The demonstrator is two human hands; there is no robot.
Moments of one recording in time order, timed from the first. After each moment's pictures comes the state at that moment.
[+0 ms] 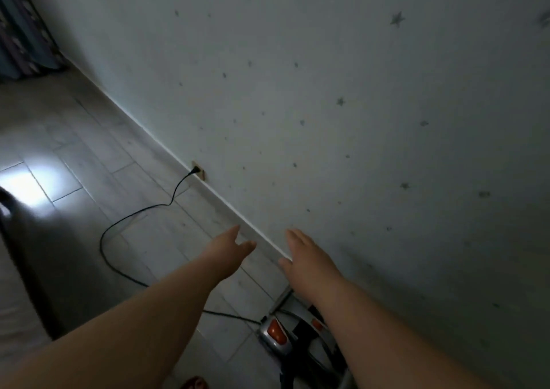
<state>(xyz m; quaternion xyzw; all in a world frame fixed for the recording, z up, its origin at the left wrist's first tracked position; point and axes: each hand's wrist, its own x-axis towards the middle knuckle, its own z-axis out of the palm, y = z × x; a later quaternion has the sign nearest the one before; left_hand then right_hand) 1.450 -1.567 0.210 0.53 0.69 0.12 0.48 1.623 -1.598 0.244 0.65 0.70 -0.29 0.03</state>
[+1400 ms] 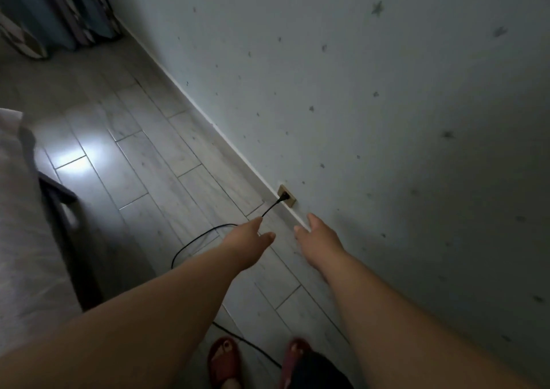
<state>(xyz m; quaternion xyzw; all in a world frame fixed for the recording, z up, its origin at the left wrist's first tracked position) 1.123 -1.237 0.128 0.52 0.70 0.05 0.48 1.276 -1.226 0.137 0.74 0.48 -0.47 -0.07</state>
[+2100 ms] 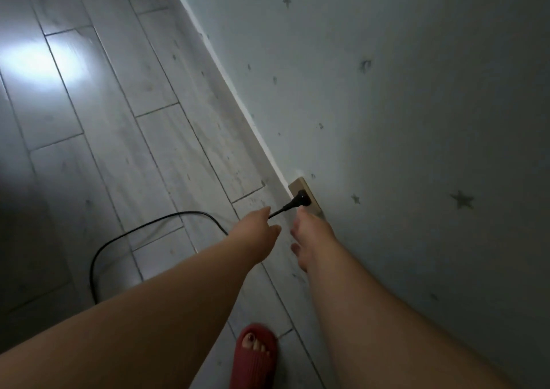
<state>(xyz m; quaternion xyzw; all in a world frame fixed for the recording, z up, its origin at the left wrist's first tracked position) 1.150 -1.026 -0.207 0.47 0.72 0.00 0.50 1.262 -0.997 -0.223 0.76 0.20 -0.61 -0.10</state>
